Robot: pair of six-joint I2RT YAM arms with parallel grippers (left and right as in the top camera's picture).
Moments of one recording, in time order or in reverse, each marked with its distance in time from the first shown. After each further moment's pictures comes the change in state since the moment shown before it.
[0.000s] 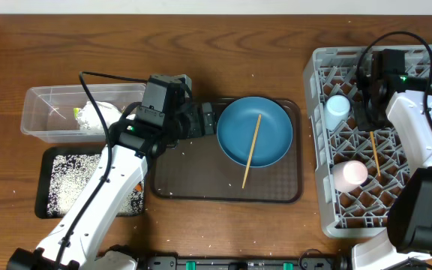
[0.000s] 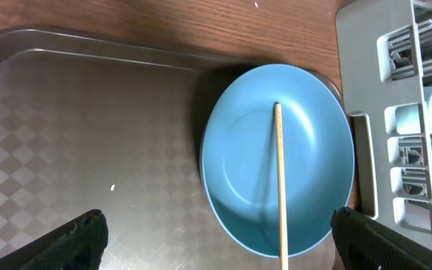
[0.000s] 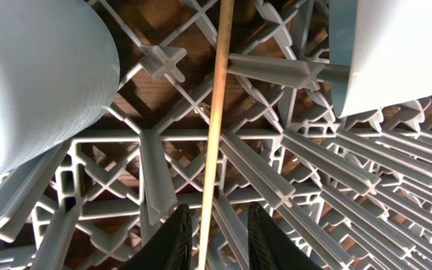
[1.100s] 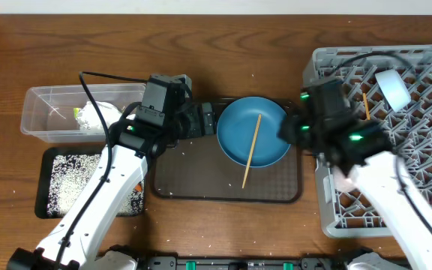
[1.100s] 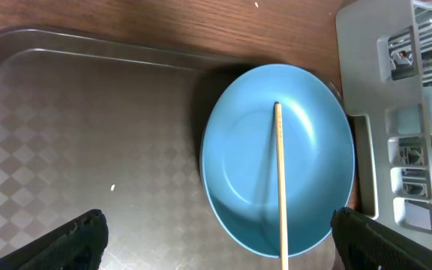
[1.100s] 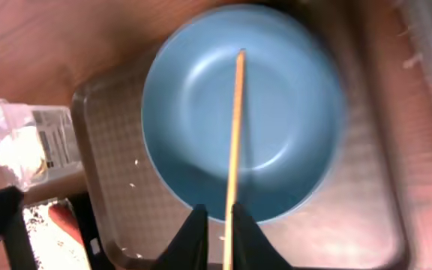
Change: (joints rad) left arm 0.000 0.000 0.000 0.000 0.000 0.000; right arm 0.545 -0.404 -0.201 0.157 -0.388 1.140
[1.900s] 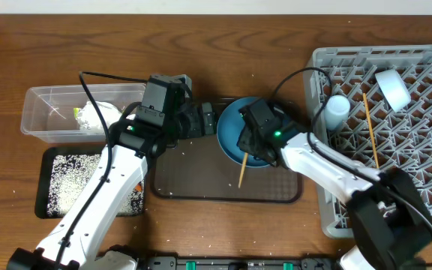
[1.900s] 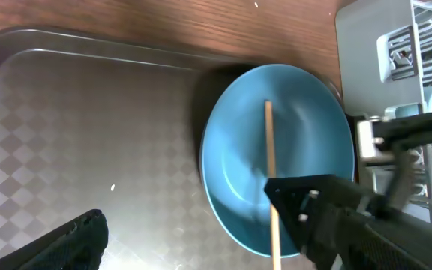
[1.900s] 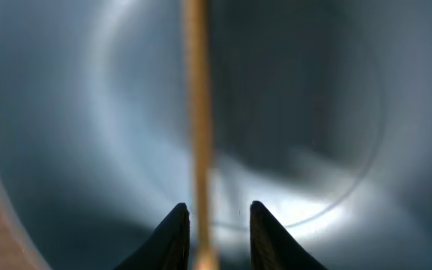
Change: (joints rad) left arm 0.000 0.000 0.000 0.000 0.000 0.000; right arm 0.169 0.408 -0.089 0.311 0.113 0.156
